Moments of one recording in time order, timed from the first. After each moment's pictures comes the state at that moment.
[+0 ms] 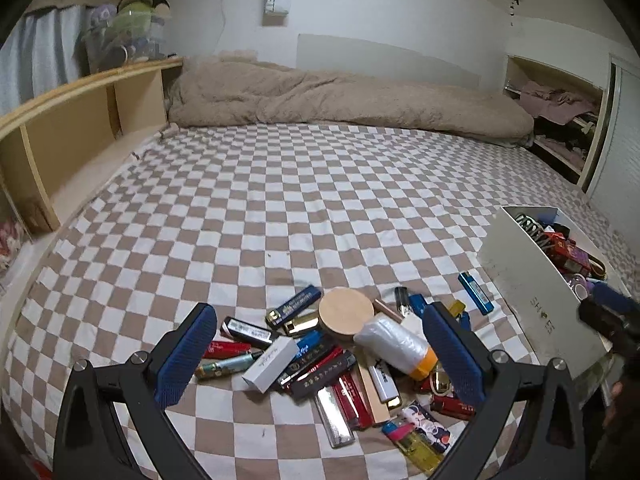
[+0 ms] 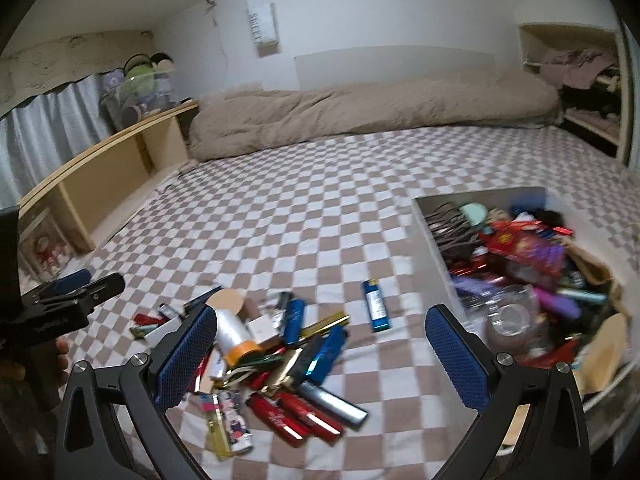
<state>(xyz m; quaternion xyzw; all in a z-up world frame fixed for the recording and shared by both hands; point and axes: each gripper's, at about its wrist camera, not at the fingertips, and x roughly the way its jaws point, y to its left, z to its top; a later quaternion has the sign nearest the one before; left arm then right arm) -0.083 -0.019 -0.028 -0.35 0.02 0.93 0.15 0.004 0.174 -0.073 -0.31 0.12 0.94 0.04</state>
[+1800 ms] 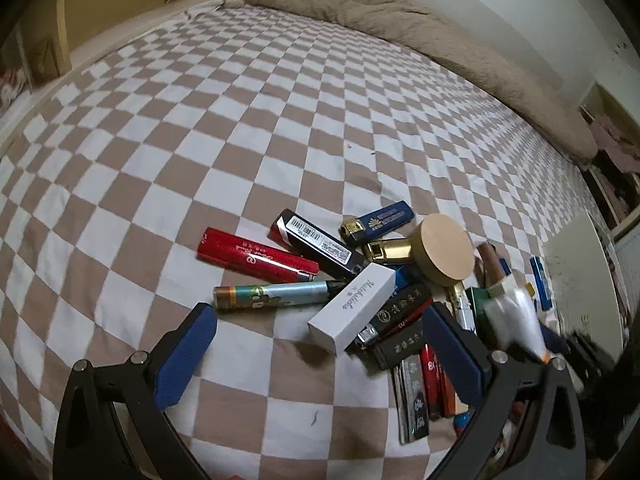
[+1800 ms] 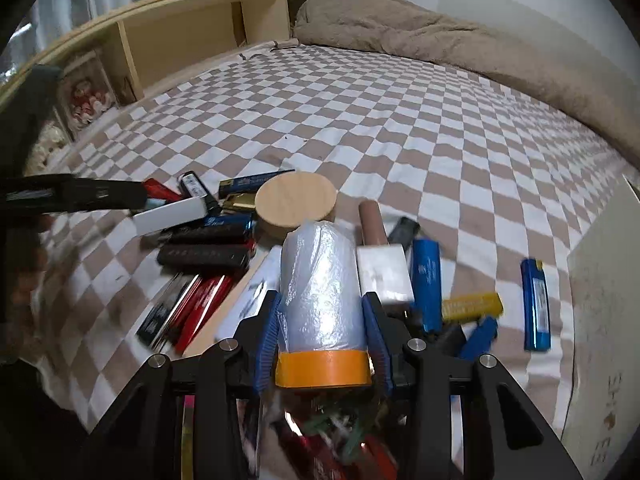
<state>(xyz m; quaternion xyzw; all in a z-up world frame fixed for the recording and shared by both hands) -0.136 -0.084 -0.130 -0.50 -0.10 0.86 0.06 -0.077 0.100 -0.170 -0.43 -0.02 0.89 -0.14</state>
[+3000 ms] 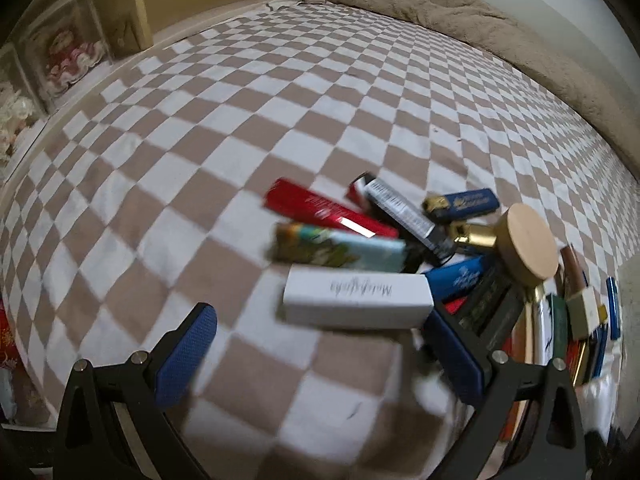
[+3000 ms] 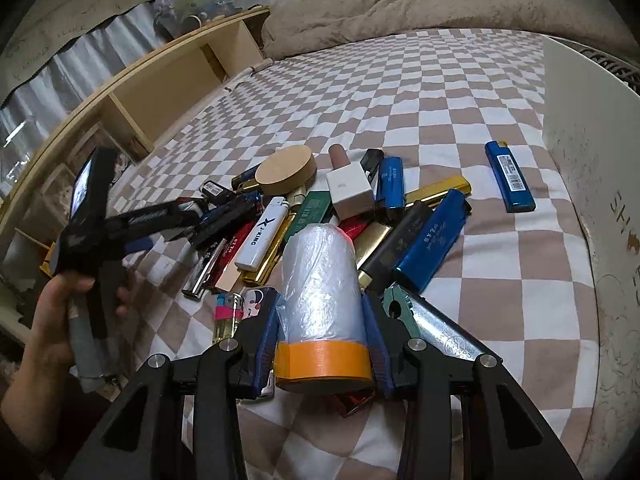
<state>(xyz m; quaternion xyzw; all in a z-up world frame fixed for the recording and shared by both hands) -0.112 -0.087 -0.156 -0.49 -0.07 0.86 -0.10 -0.027 0.145 -0.185 -0.43 0.14 0.88 -0.15</state>
